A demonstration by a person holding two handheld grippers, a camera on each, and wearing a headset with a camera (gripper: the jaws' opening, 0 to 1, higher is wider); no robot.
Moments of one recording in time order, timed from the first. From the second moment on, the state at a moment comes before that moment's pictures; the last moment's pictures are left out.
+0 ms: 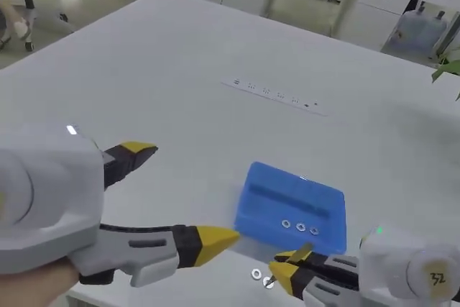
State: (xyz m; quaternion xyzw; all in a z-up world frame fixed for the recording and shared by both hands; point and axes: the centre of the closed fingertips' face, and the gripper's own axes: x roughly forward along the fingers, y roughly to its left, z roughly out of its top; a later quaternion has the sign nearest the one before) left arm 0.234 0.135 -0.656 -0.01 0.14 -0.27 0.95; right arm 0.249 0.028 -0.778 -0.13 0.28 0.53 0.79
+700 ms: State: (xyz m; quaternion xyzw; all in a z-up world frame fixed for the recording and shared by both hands) left arm 0.233 0.128 -0.657 -0.01 0.15 -0.27 0.95; right arm 0.264 0.027 -0.737 -0.10 0.24 0.53 0.80
